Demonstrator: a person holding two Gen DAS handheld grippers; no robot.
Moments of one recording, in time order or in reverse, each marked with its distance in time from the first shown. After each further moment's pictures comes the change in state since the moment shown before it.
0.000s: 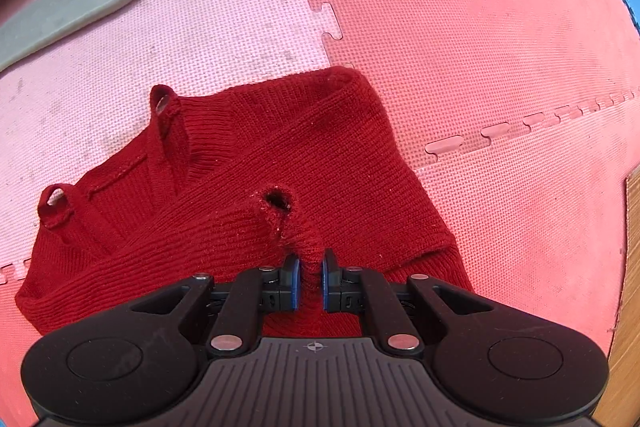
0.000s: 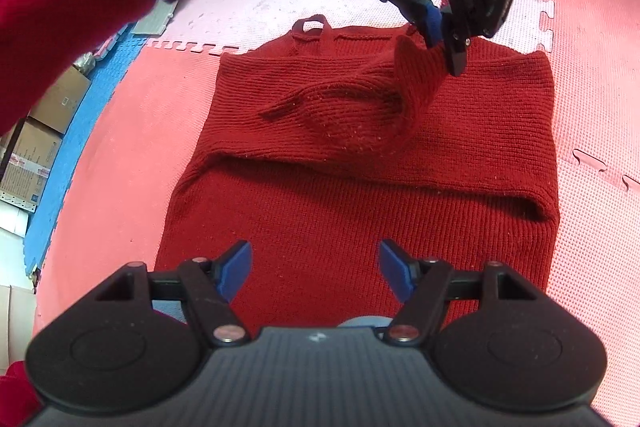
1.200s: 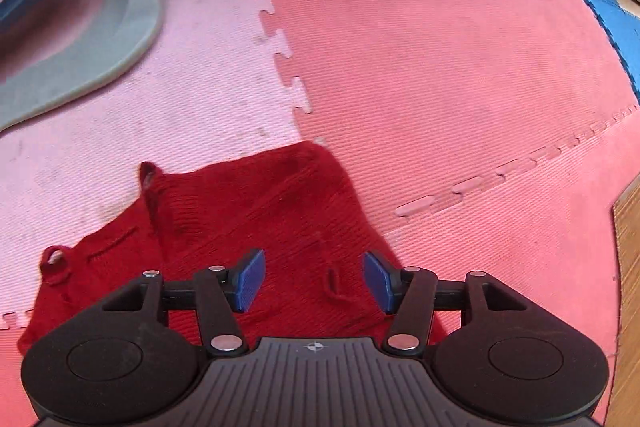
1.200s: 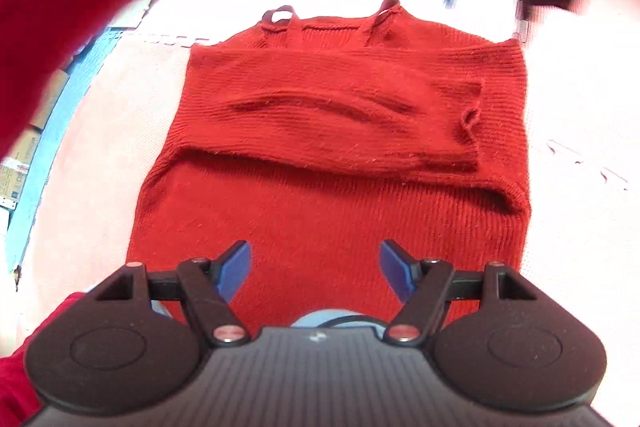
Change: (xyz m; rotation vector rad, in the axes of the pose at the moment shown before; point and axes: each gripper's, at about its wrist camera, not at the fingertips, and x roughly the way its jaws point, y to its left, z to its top) left arm -0.046 0.001 -0.016 0.029 -0.191 0.043; right arm -0.001 -0.010 -0.001 0.008 0.013 -0.077
